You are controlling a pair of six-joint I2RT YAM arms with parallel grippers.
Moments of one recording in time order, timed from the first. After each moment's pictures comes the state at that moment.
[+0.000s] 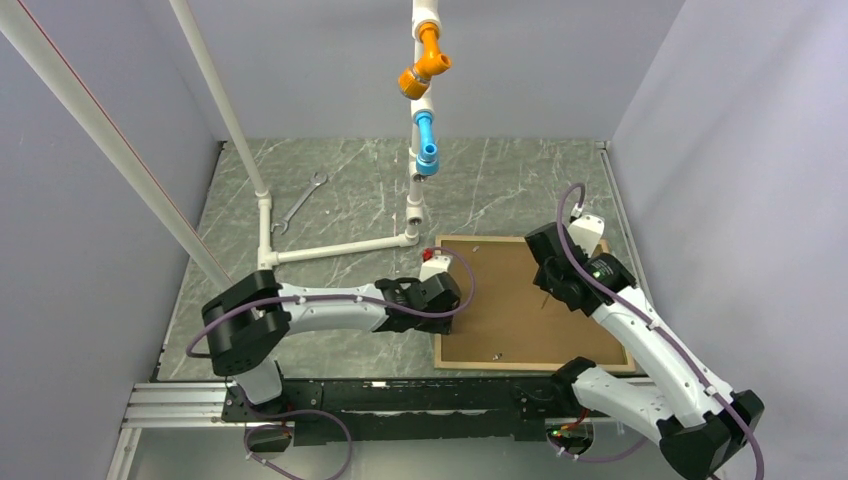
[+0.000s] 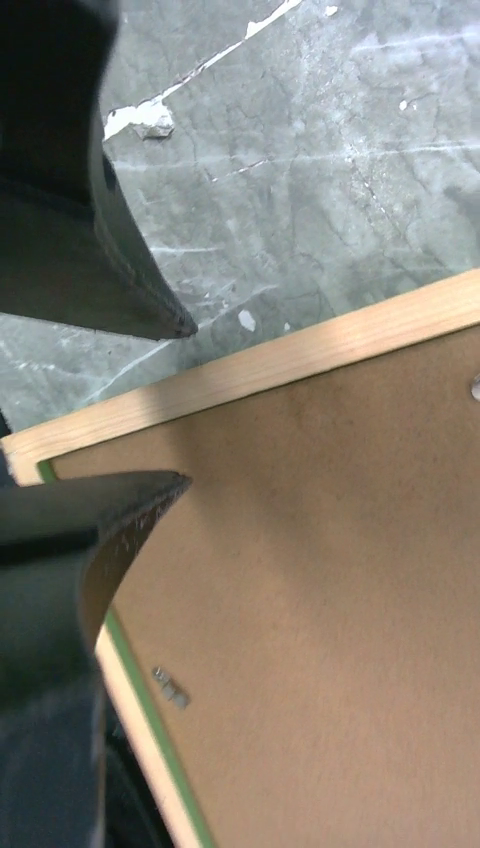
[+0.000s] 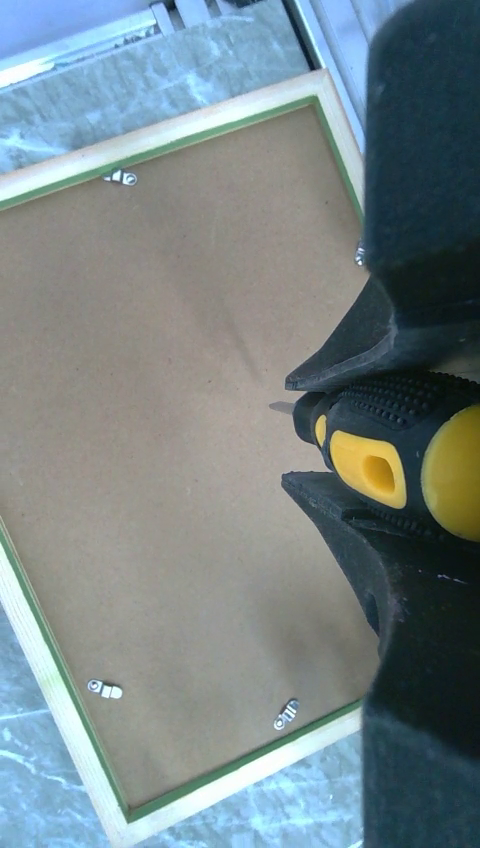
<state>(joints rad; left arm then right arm) -1.16 1.68 1.00 -0.30 -0.27 -0.88 0.56 0.94 0.97 -1.10 0.61 0.83</state>
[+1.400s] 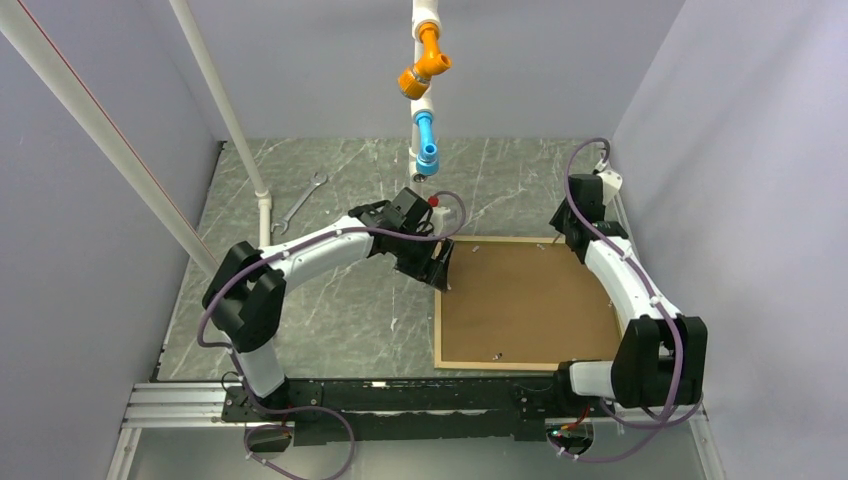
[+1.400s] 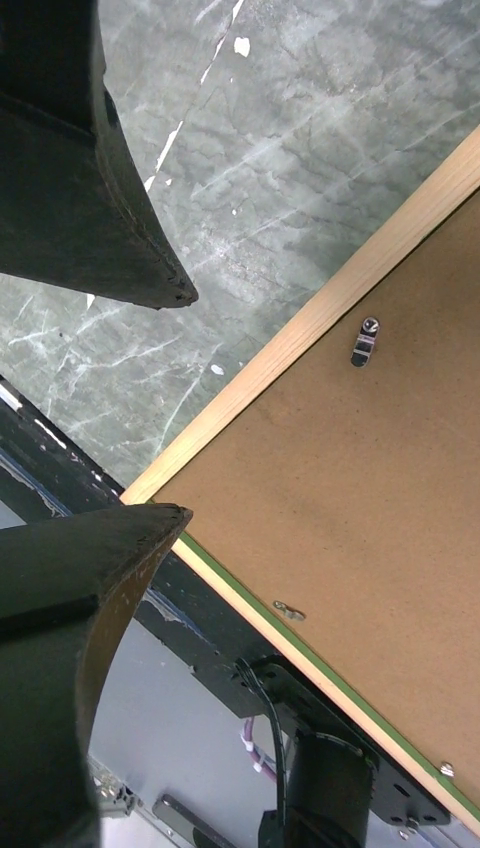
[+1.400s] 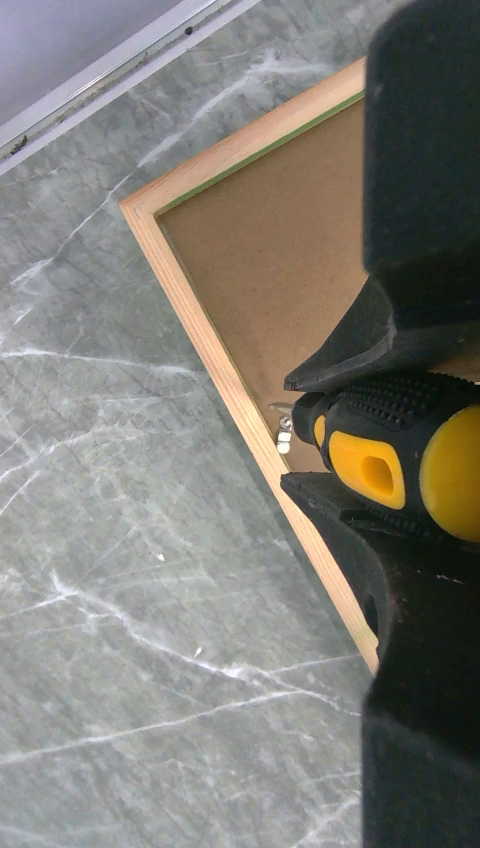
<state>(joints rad) -0.77 1.75 1.33 -0.59 0.39 -0.30 0.04 1.29 0.92 -0.31 0.35 0.48</state>
